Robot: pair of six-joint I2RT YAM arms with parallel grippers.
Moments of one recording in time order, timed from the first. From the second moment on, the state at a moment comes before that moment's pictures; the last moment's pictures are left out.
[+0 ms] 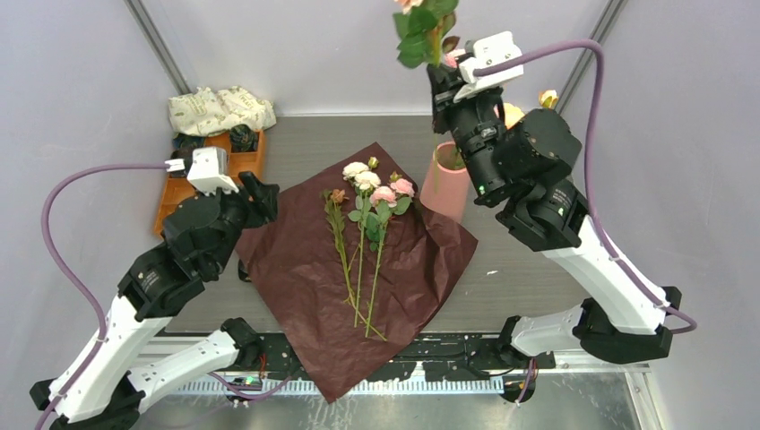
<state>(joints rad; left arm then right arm) -0.76 0.74 1.21 -0.68 -0.61 -0.41 1.02 1.30 1.90 -0.27 0.62 -0.29</state>
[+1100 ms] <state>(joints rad) -0.76 0.83 1.20 -0.63 -0.57 -0.42 0.72 1.36 1.47 0.28 0.62 -0.40</state>
